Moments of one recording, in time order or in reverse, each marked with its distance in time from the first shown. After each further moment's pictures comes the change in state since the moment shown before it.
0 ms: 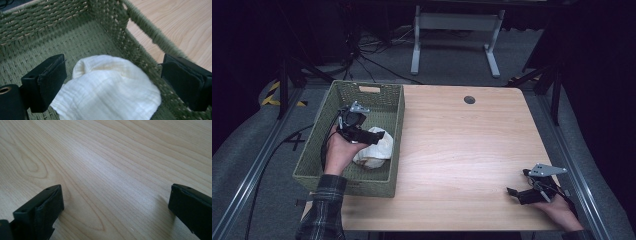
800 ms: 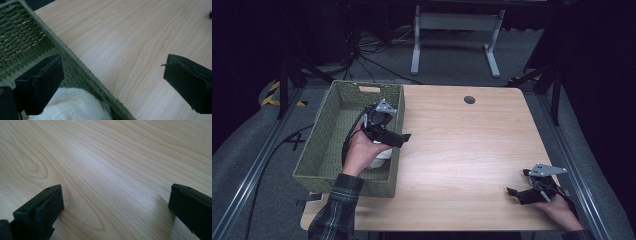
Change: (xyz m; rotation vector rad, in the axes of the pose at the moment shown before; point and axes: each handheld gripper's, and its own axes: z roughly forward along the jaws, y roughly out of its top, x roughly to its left) left arm -0.058 0.038 -0.002 -0.056 -0.132 0.119; right arm 0.000 0.000 0.000 0.000 0.000 0.000
